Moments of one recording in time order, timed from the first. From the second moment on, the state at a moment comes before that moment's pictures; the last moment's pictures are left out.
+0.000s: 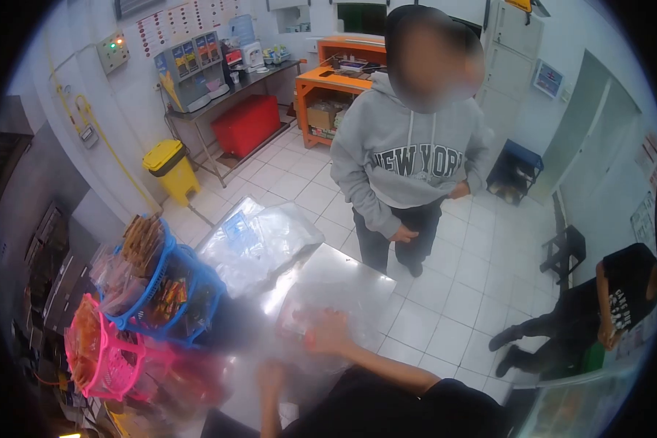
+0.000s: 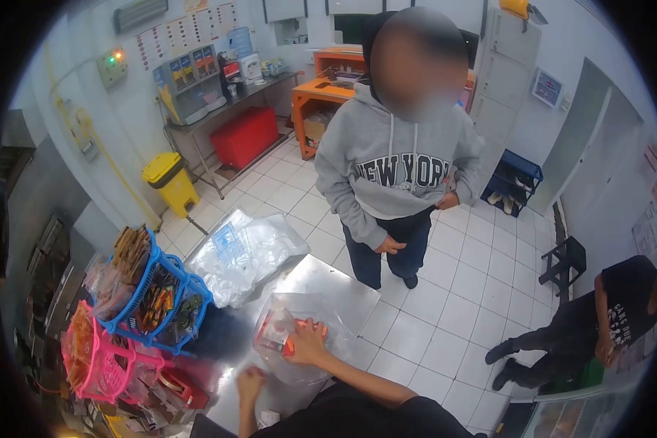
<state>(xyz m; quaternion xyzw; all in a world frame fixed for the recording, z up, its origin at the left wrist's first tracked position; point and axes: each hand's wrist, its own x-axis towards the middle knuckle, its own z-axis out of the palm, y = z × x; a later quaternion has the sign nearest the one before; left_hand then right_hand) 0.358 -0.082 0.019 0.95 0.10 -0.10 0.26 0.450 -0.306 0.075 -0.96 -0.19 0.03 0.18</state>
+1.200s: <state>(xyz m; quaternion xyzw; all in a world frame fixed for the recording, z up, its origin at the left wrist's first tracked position) 0.284 -0.035 0.124 0.93 0.09 -0.21 0.28 0.409 -0.395 0.307 -0.57 -0.48 0.31 0.59</state>
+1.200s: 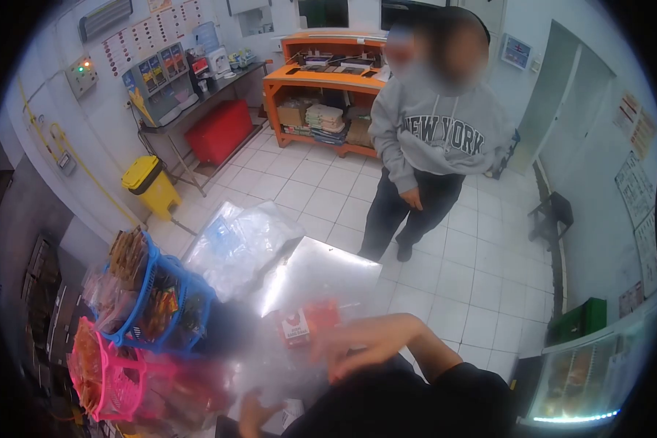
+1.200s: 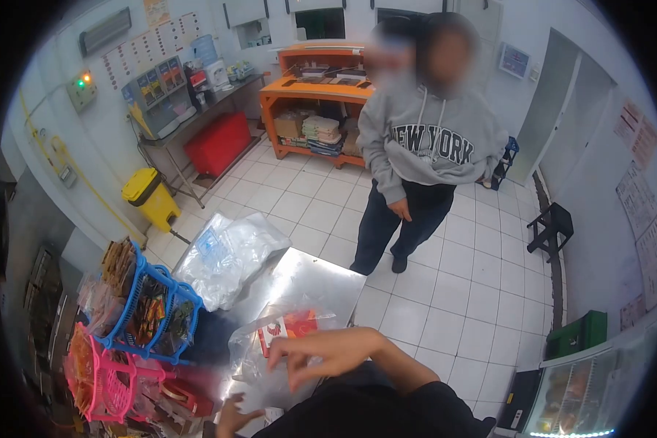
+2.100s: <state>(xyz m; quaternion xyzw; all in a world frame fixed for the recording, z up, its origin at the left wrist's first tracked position) 0.390 -0.171 0.301 0.76 -0.34 -0.05 0.55 0.358 -0.415 0.290 -0.62 -0.28 0.08 0.72</state>
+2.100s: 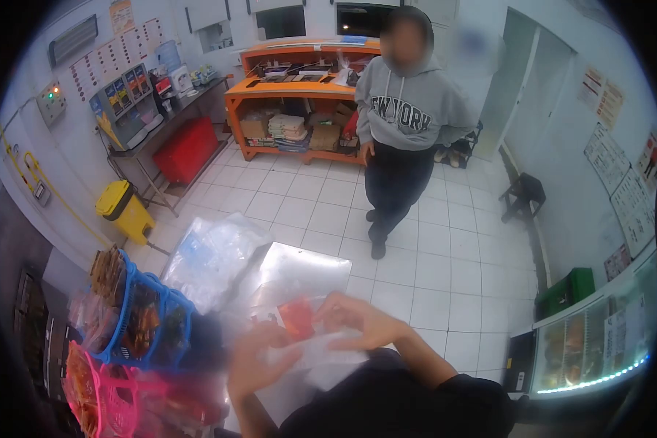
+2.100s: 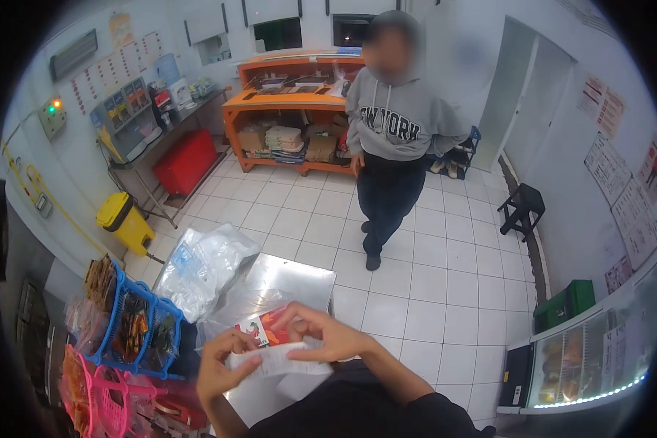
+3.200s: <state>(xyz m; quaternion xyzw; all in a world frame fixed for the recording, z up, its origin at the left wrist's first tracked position) 0.480 -0.237 0.379 0.77 -0.44 0.08 0.46 0.442 -0.458 0.326 -0.68 -0.32 -0.24 0.61</state>
